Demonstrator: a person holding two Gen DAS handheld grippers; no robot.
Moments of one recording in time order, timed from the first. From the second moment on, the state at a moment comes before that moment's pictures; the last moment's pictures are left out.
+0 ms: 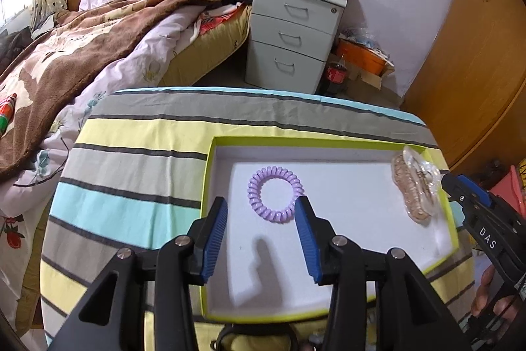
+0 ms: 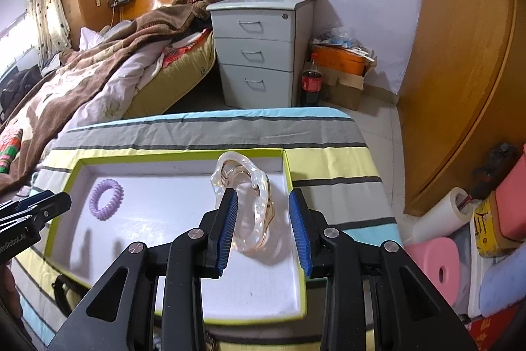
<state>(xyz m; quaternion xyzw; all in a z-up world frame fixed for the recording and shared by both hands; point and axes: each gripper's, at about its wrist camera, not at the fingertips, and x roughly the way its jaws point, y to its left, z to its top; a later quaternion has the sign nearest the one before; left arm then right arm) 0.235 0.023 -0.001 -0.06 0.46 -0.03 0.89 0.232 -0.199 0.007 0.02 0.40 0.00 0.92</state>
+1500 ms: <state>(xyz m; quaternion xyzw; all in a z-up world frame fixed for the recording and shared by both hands) 0.080 0.085 -0.022 -0.11 0.44 -0.04 0.89 0.116 -0.181 -0.039 0.03 0.42 0.05 0.91</state>
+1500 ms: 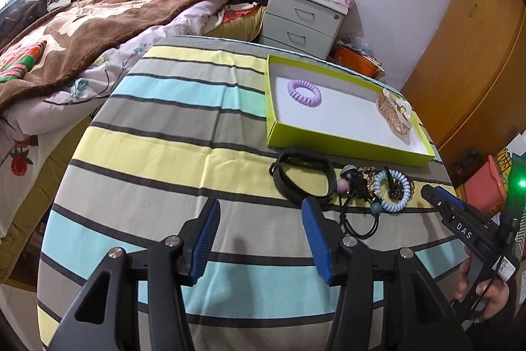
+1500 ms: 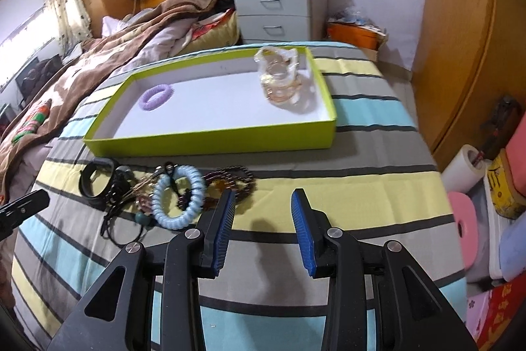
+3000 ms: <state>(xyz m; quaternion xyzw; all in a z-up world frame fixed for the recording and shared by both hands) 0.100 0.091 -0.041 -0.14 0.47 -0.05 0.87 0.113 -0.160 -0.020 0.08 0.38 0.15 0.91</state>
